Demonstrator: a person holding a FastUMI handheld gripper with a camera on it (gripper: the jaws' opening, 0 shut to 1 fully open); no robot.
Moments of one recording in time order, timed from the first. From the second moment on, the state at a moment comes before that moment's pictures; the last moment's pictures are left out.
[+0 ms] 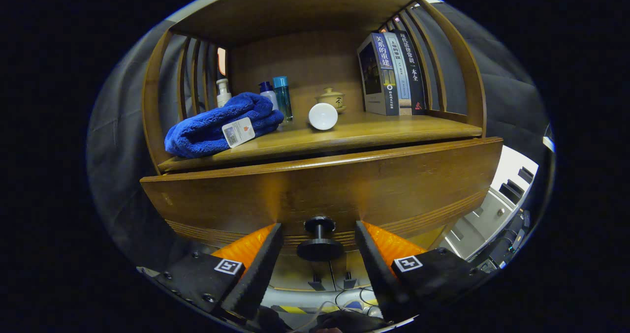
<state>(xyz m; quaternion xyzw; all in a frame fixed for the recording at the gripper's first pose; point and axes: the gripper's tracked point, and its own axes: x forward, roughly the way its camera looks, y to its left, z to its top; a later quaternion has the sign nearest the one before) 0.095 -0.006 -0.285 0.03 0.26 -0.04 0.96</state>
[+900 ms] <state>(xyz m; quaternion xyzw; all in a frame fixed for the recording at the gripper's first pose) 0.097 -0.001 -0.237 0.01 0.20 -0.04 0.98</state>
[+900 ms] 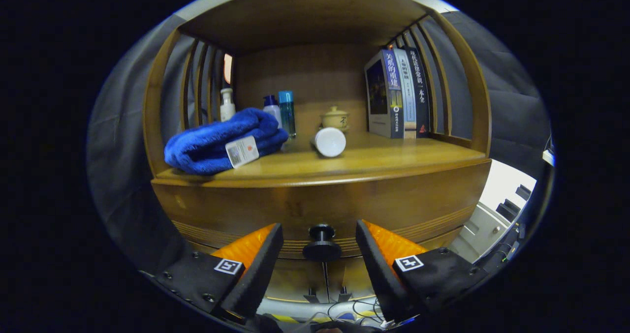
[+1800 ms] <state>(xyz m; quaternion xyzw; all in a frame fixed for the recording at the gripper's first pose) 0.014 -0.040 -0.083 -0.03 0.04 -0.04 1.00</state>
